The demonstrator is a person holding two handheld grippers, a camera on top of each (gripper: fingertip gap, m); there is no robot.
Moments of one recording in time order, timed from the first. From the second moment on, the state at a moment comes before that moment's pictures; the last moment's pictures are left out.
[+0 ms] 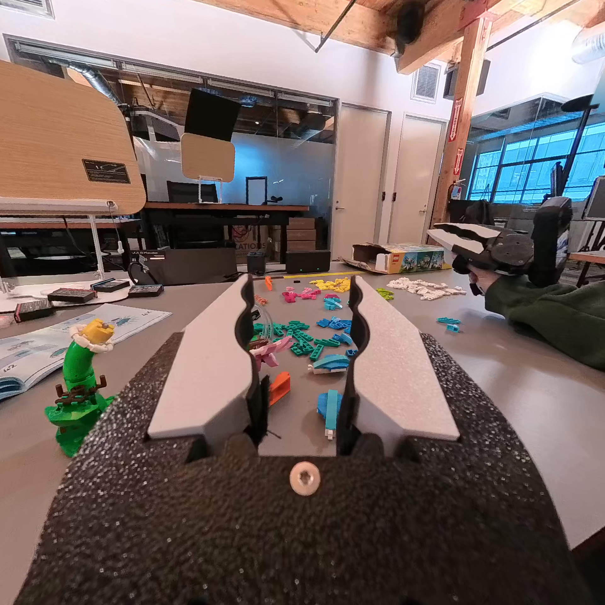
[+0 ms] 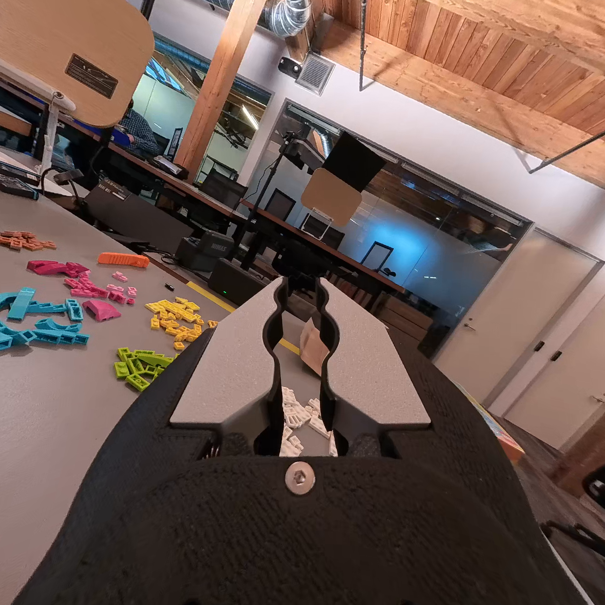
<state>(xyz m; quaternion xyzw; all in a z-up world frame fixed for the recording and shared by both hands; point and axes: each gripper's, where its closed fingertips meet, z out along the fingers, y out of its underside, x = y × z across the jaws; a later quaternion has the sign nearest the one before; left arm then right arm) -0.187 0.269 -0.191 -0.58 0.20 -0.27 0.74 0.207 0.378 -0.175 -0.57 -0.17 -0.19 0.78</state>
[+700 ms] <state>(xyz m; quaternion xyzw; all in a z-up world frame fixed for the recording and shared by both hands) -0.187 0.269 -0.192 -0.59 0.20 -0.27 0.73 0.280 0.374 -0.181 -0.65 -0.08 -0.09 0.75</state>
